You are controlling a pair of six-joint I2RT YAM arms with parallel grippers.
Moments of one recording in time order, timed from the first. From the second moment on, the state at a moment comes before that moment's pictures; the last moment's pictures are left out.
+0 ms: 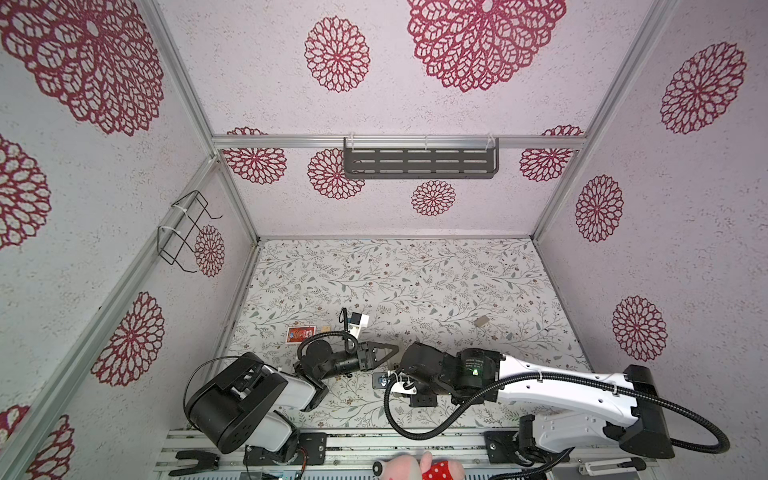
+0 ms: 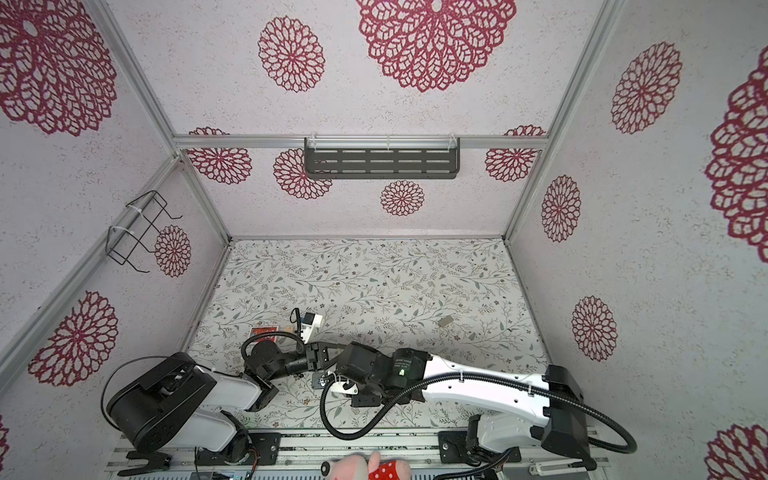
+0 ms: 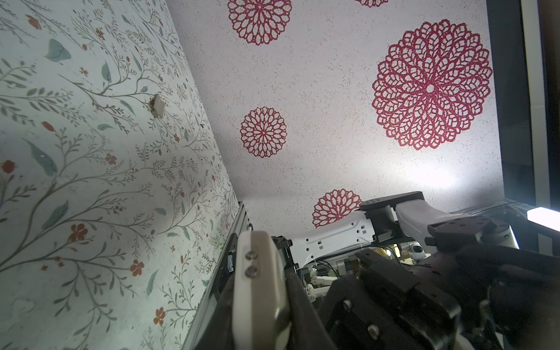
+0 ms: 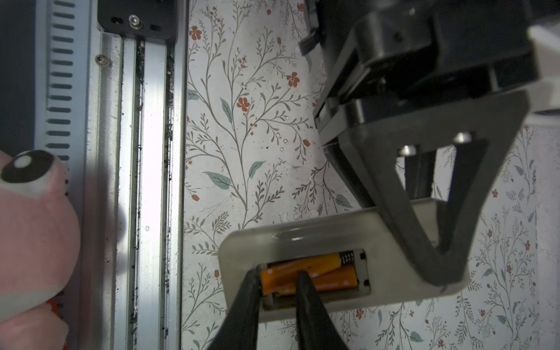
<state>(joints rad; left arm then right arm) -0.62 1.47 0.17 1.38 0.71 -1.28 1.33 1.30 1.11 -0.78 0.11 -0.38</state>
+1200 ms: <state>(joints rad) -0.63 1.47 0.17 1.37 0.68 -1.26 1.34 1.33 1.10 -0.78 0.18 -0.40</state>
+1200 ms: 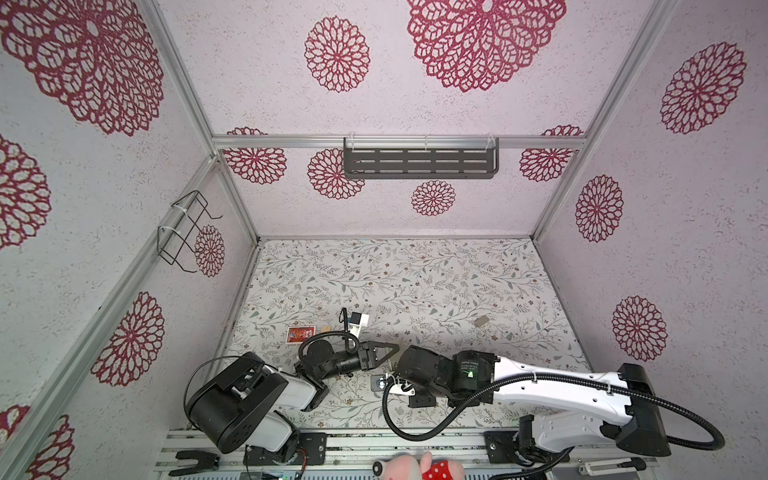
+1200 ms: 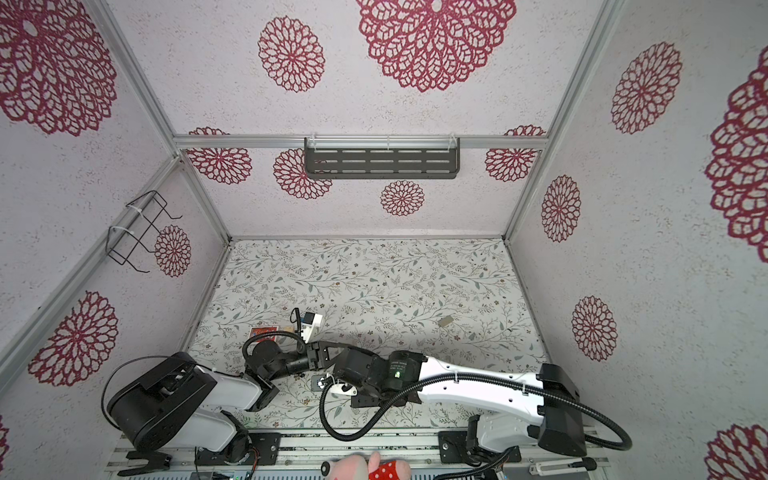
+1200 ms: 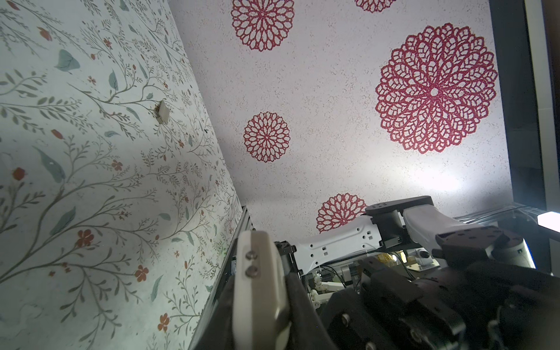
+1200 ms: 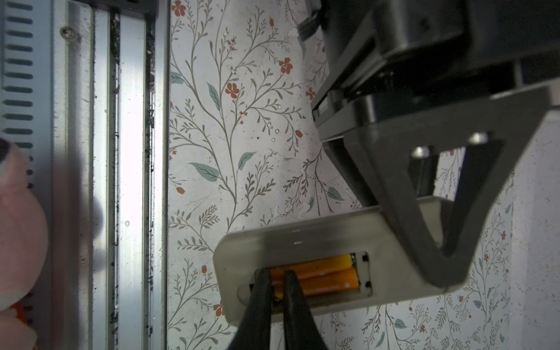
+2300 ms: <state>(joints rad) -0.63 1.48 0.17 1.32 0.63 -1.22 1.34 1.39 1.11 -0.80 0.25 -0.36</state>
